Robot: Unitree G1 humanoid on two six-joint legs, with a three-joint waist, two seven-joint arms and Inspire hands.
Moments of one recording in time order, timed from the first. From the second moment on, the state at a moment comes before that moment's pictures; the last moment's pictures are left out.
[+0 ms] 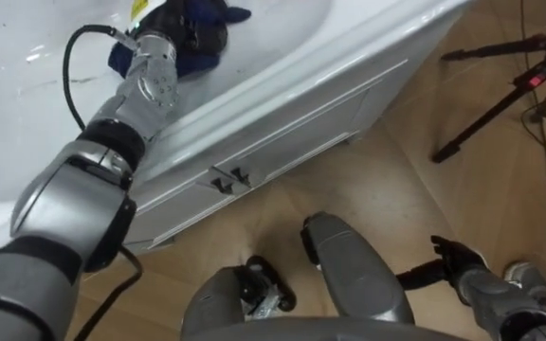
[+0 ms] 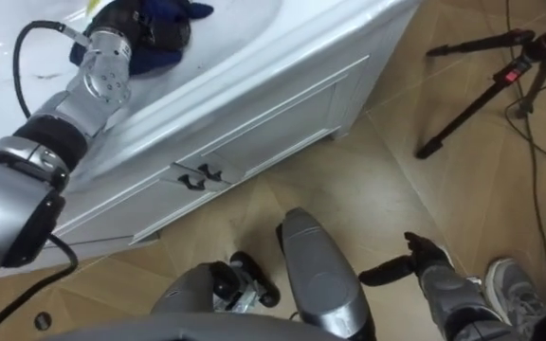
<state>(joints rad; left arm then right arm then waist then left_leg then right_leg) -0.79 0.34 -0.45 1.15 0.29 -0.20 0.35 -0.07 -0.38 0.33 1.18 0.21 0.02 -0.01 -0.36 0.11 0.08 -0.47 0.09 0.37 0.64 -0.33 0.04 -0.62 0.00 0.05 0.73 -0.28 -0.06</state>
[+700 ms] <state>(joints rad) -0.57 0.54 -0.27 1.24 0.36 -0.08 0.32 -0.02 -0.39 0.23 1.17 0.16 0.02 -0.11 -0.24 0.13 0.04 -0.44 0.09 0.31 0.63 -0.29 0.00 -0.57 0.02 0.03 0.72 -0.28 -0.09</state>
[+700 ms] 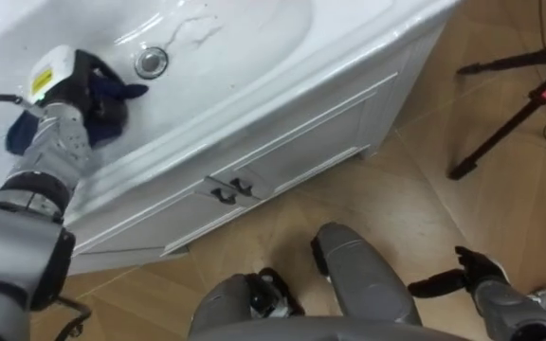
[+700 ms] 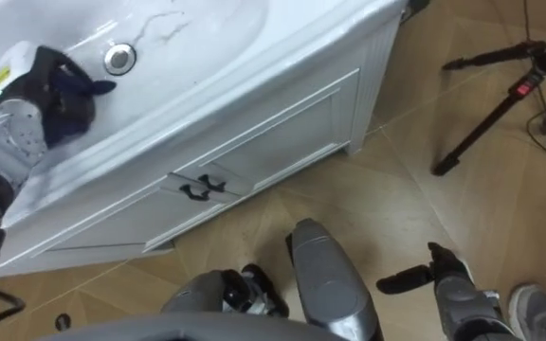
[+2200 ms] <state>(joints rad) -0.57 0.38 -0.18 1.20 -0.13 -0.17 0.22 -0.05 -0.30 0.24 1.17 0.26 0.00 -0.17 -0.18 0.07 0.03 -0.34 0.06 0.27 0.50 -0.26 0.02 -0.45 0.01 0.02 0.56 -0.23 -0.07</state>
